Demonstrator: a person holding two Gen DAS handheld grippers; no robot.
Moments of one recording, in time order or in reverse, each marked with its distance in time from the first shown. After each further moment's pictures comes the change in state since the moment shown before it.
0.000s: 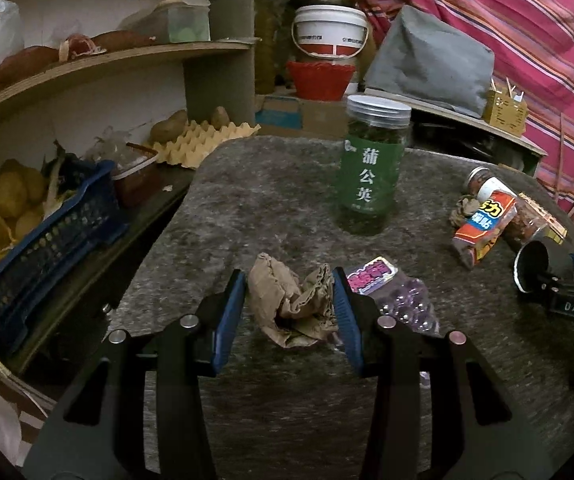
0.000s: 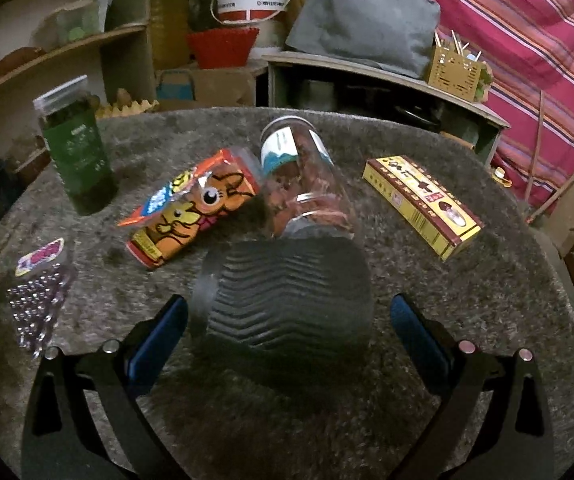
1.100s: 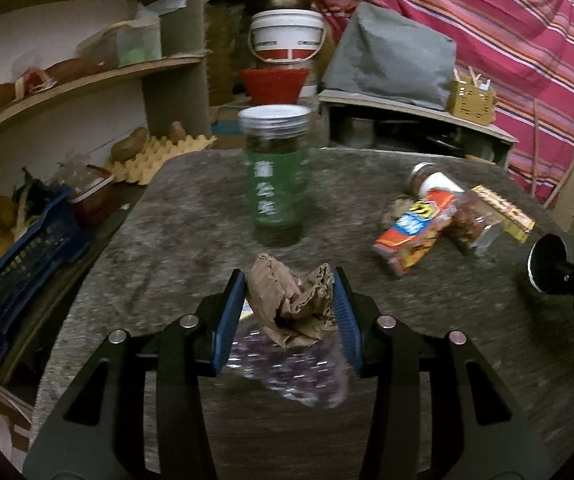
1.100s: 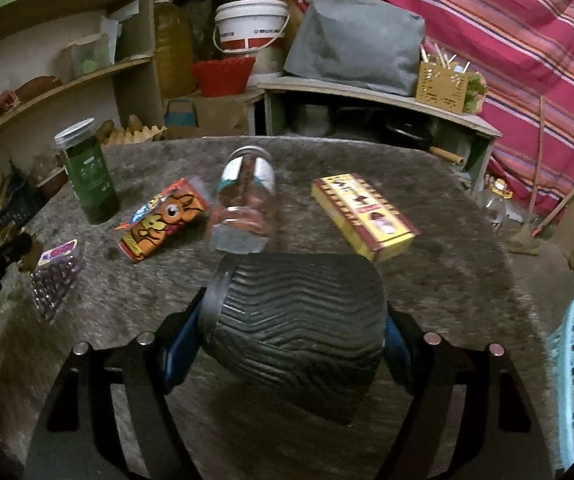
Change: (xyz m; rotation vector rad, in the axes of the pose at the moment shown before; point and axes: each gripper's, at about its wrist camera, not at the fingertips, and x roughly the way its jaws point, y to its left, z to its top) left arm -0.013 -0.082 0.007 0.071 -0.022 -0.077; right arm -0.048 -0.077 -0.011 -0.002 -0.088 0.078
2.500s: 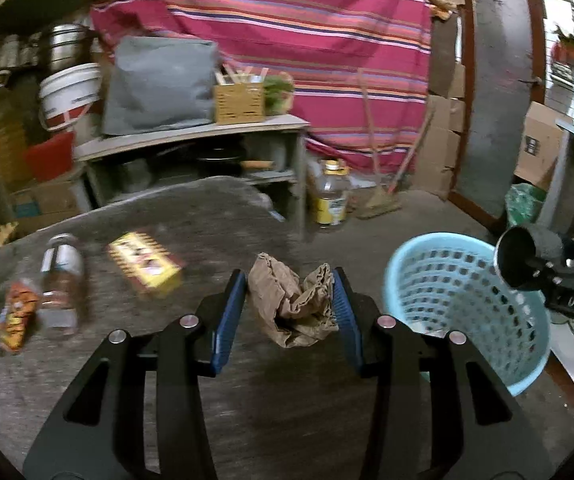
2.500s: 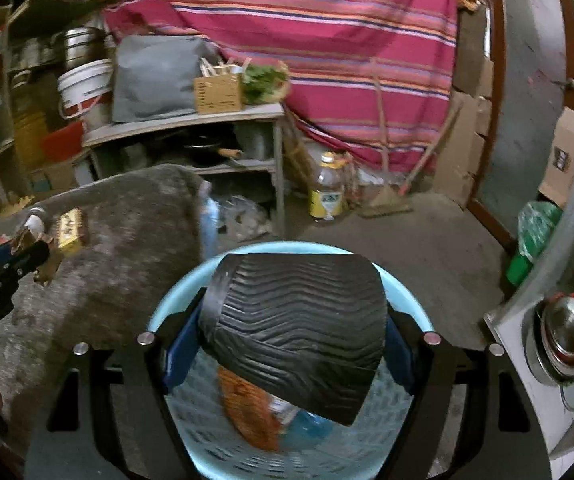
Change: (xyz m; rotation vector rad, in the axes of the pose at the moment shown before) left arm -0.045 -0.383 0.004 0.288 -0.061 -0.449; right arm -0.135 -0.324 -0.081 0.286 -0.057 -0.330
